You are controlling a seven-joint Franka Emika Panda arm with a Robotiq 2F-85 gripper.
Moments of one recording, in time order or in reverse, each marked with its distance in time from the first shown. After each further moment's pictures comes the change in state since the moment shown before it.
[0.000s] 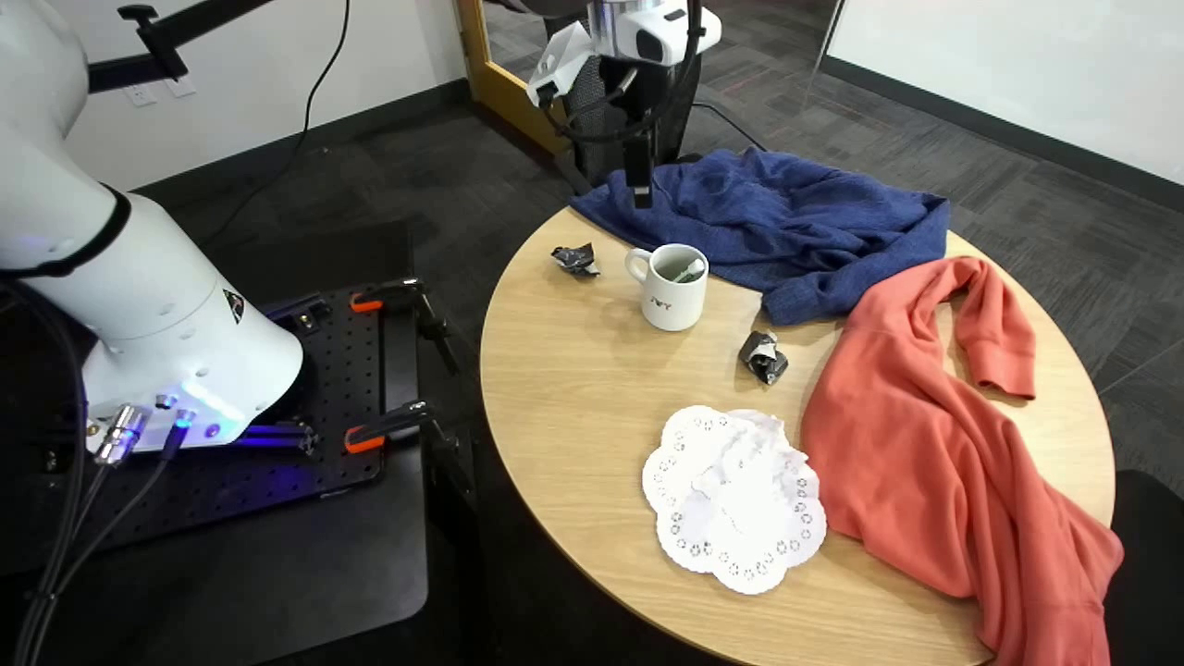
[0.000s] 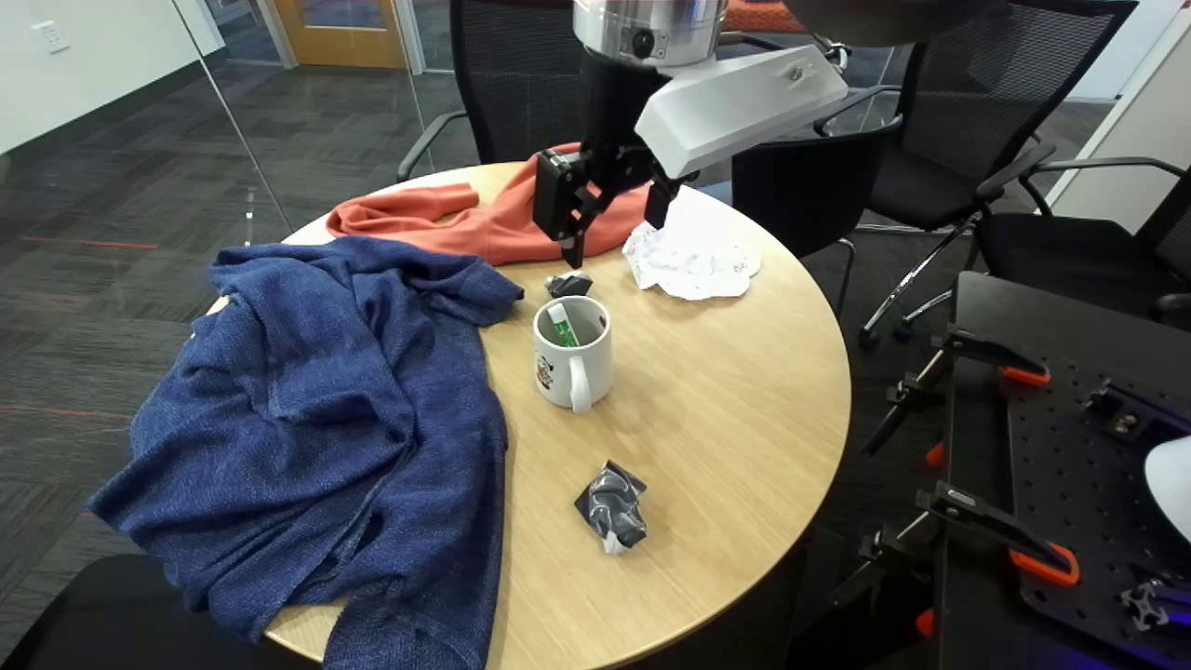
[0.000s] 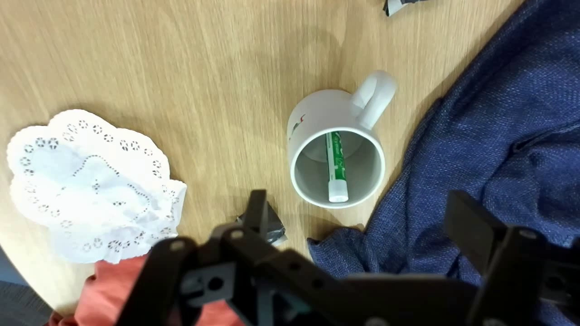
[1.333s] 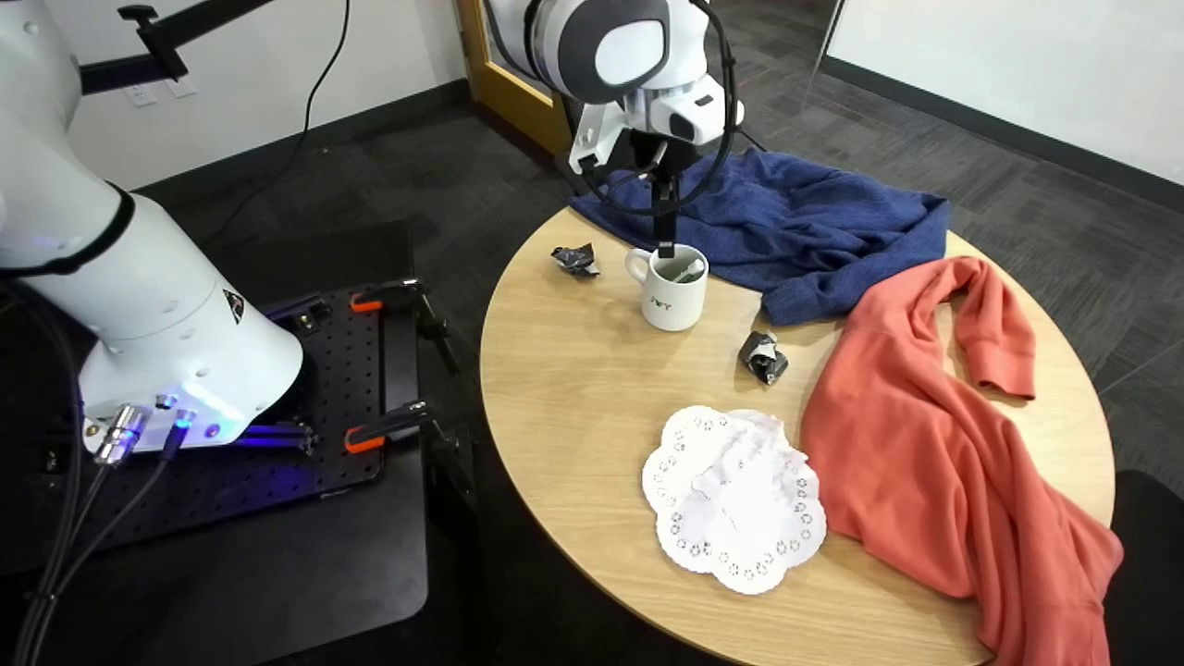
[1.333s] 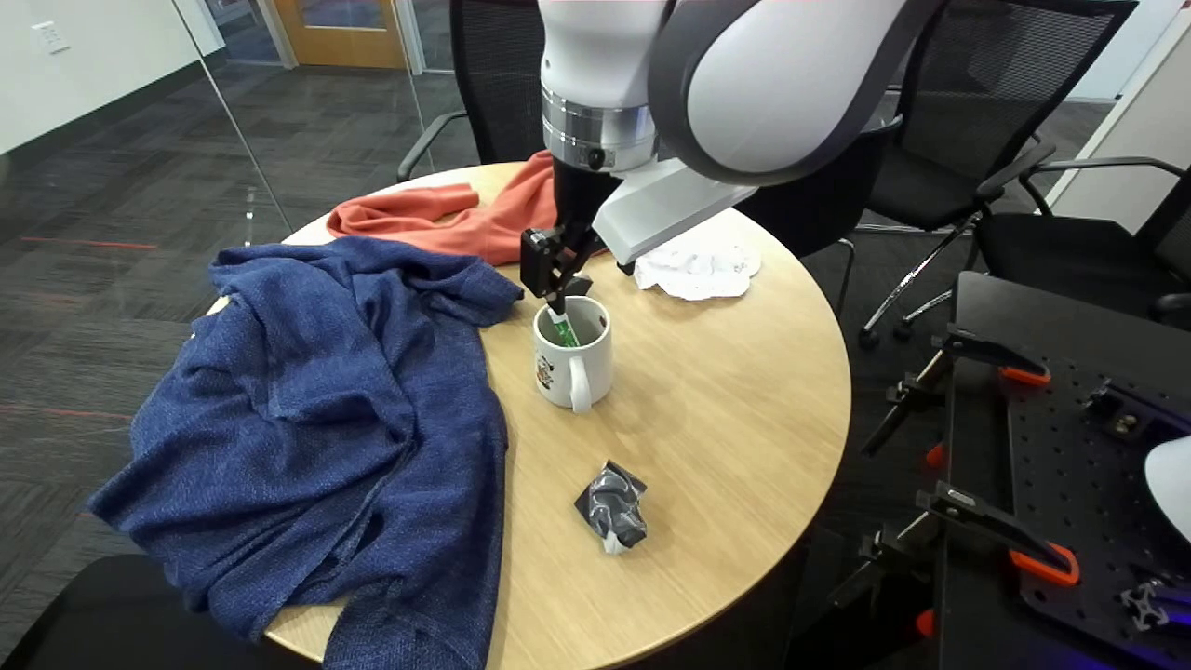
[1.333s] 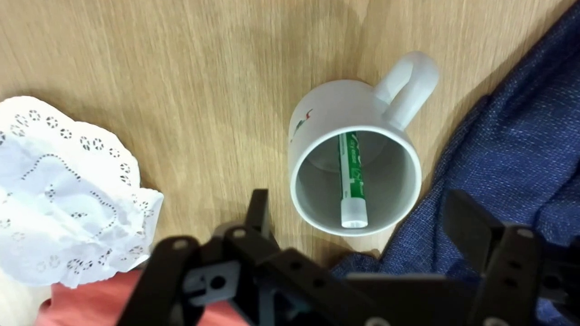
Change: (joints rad) arm 0.076 0.250 -0.111 0.127 0.003 0.098 -0.045
